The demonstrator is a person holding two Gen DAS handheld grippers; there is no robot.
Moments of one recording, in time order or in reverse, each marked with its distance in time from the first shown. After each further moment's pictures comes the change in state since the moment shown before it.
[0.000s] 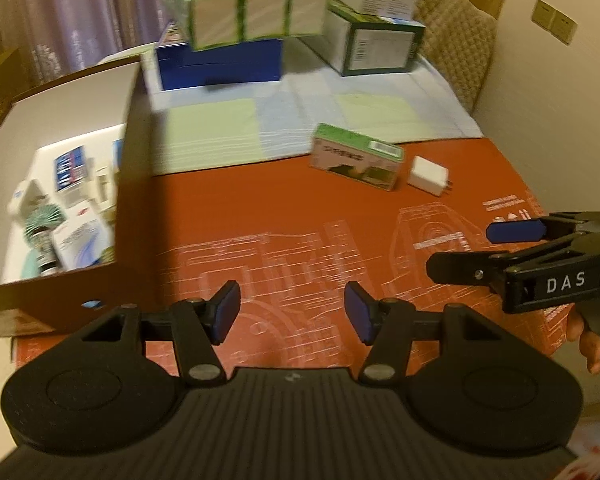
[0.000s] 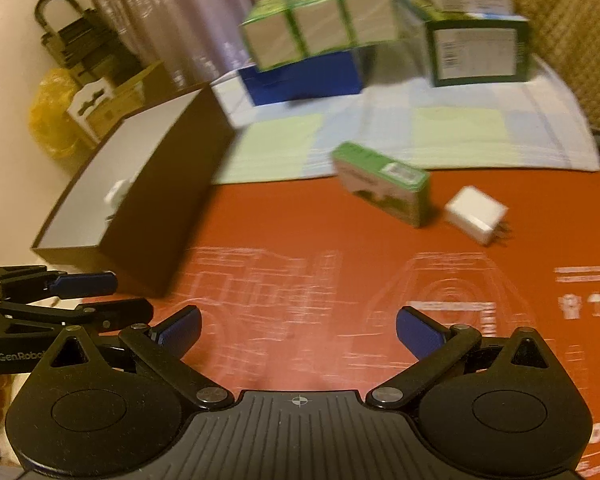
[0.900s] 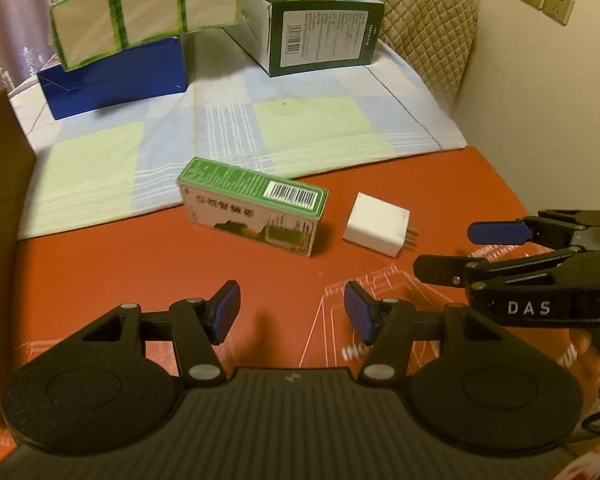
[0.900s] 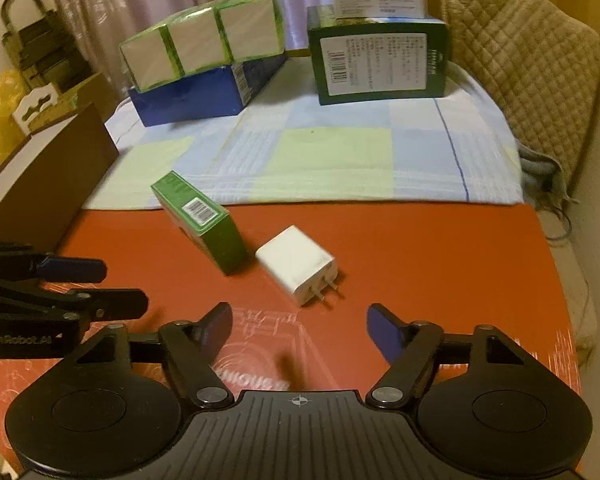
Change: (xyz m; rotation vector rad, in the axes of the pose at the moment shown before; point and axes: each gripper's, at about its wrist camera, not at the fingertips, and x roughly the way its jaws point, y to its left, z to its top) left arm 0.139 -0.098 0.066 0.042 -0.013 -0.033; right arm 0.033 -0.146 0.032 -0.069 -0.057 -0.128
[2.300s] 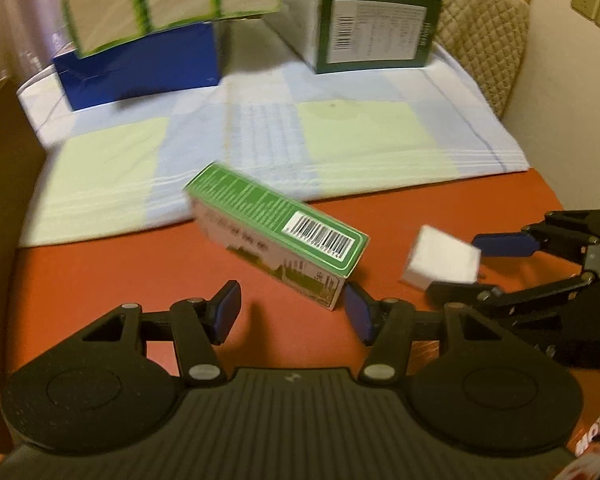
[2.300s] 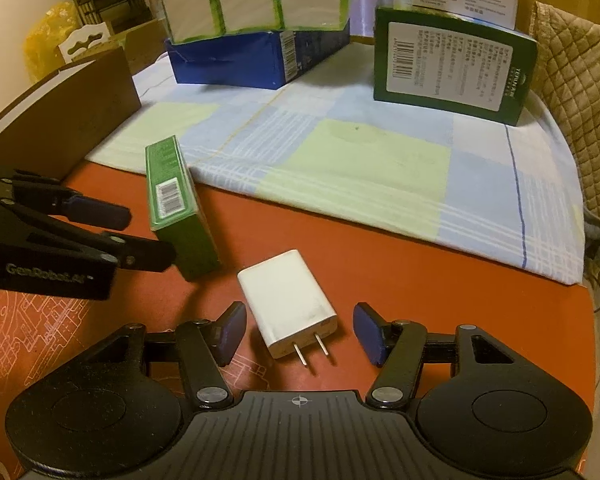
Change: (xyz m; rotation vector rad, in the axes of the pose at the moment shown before) left arm 0.042 0.020 0.019 -0.074 0.010 0.111; right arm 0.066 -0.011 0.023 -0.232 0.052 0.077
